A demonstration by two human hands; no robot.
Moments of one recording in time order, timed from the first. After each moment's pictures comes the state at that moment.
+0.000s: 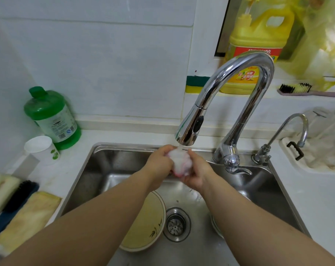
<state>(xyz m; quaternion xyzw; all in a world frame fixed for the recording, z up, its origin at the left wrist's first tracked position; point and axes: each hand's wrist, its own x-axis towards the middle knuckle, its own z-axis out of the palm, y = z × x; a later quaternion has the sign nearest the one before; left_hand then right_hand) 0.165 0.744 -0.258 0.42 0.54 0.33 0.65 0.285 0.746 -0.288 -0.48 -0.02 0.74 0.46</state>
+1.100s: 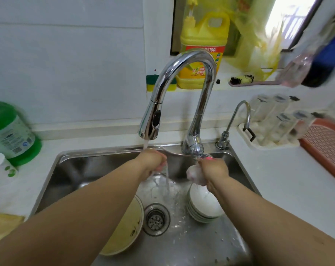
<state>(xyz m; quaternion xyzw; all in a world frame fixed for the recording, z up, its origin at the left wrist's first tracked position) 0.211 0.747 -0.259 0.51 0.60 0.14 0.60 0.373 0.676 -0.281 -0.78 -0.17 0.39 0.45</state>
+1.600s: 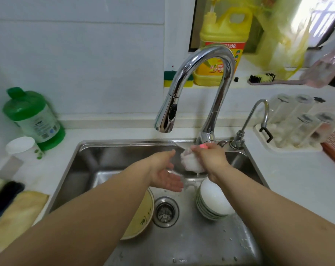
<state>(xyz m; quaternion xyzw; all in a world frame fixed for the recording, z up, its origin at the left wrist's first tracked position) 0.193 0.715 -0.257 0.27 0.51 0.08 0.81 0.340 0.682 -0.253 -0.70 -0.30 0.44 0.47</state>
